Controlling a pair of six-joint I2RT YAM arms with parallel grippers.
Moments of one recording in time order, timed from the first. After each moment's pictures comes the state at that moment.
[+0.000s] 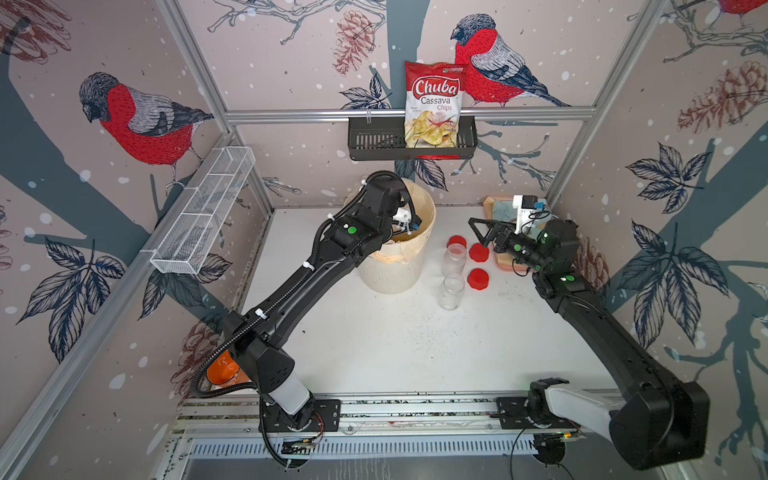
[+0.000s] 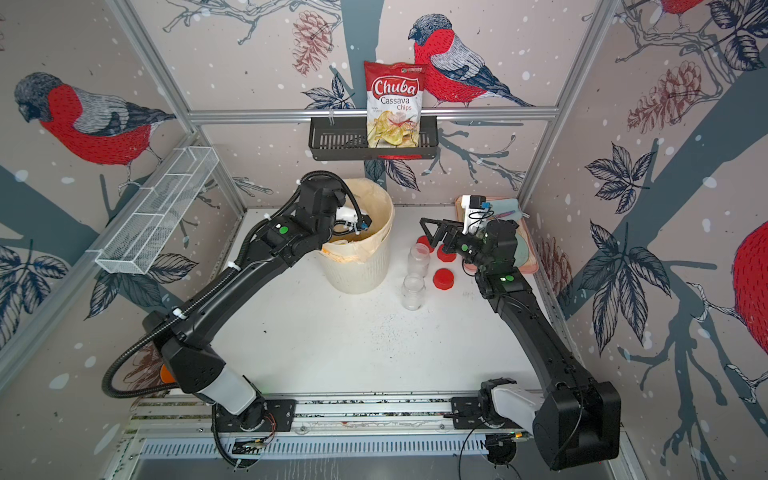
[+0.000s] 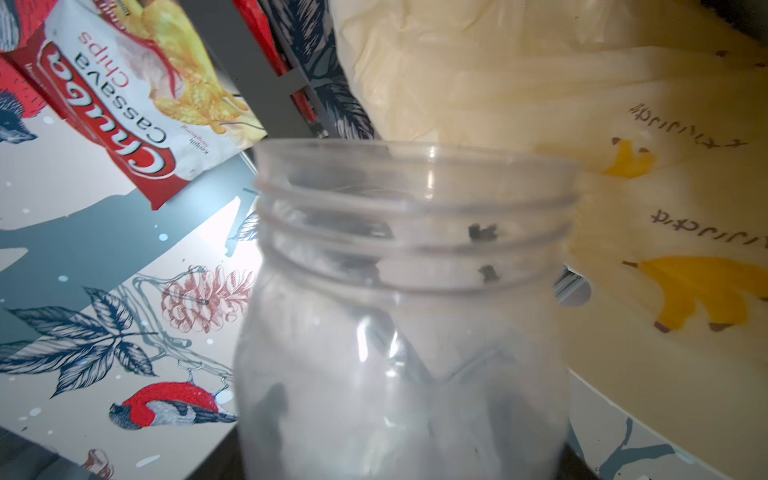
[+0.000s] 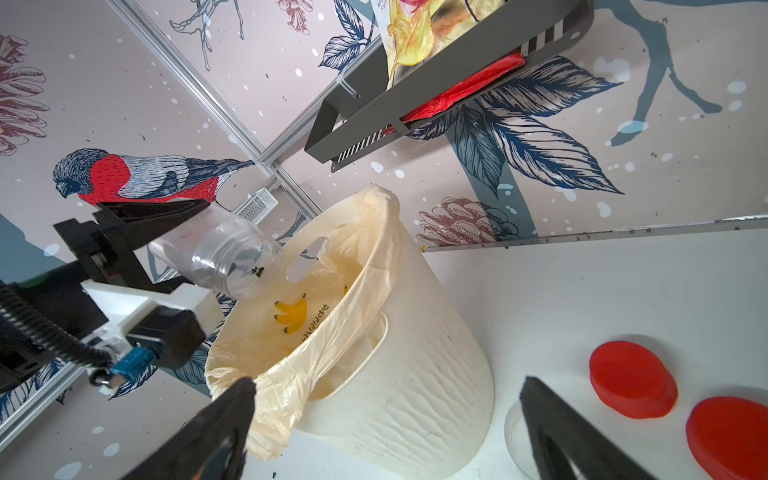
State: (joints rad) left arm -0.69 1.62 1.74 -0.55 -0.71 1.80; right arm 0.21 1.15 0.92 0.14 -0.55 0.52
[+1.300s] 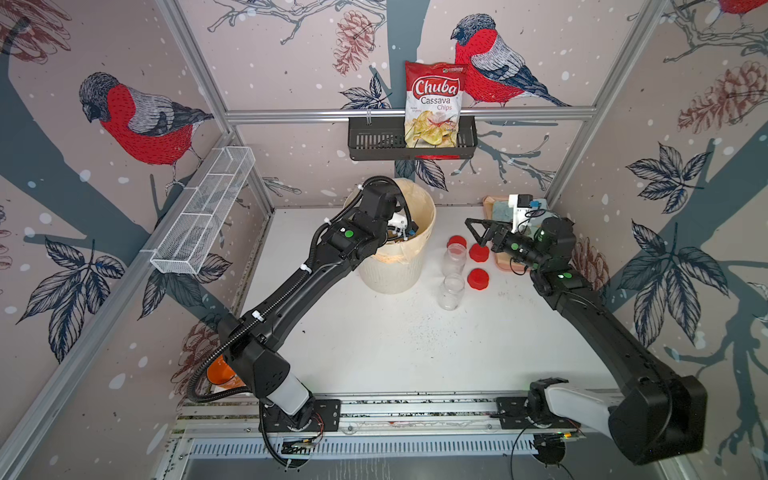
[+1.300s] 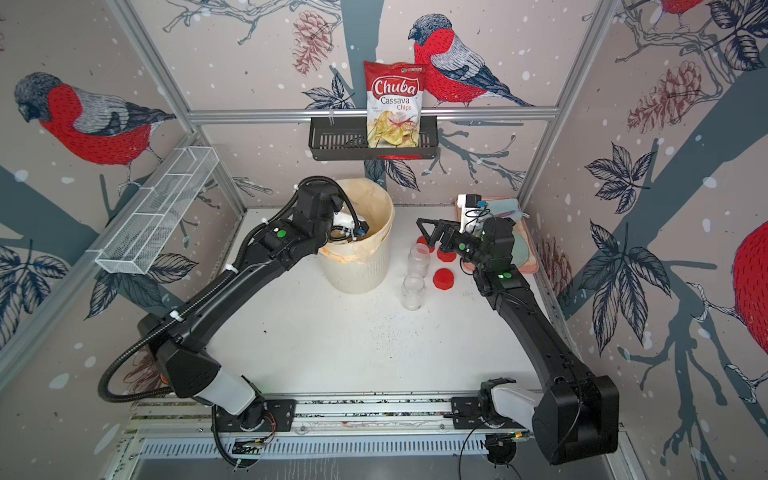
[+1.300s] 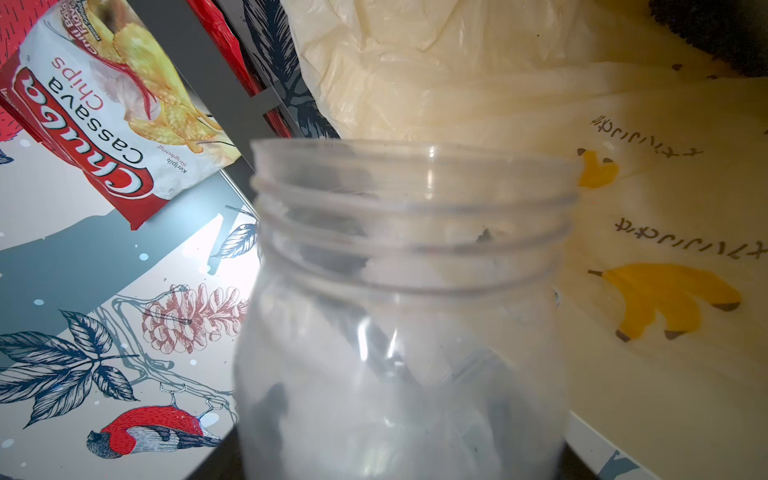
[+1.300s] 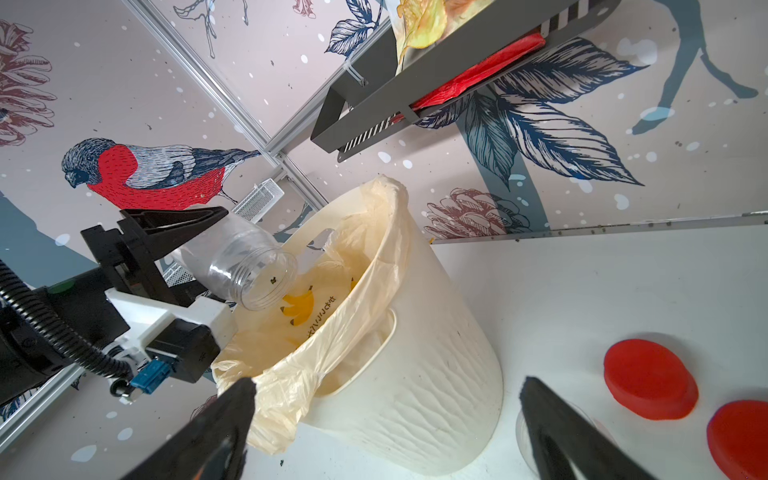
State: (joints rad) left arm -0.67 1.58 1.71 -0.54 -0.66 1.80; right arm 0.23 1.18 0.94 0.13 -0.58 0.52
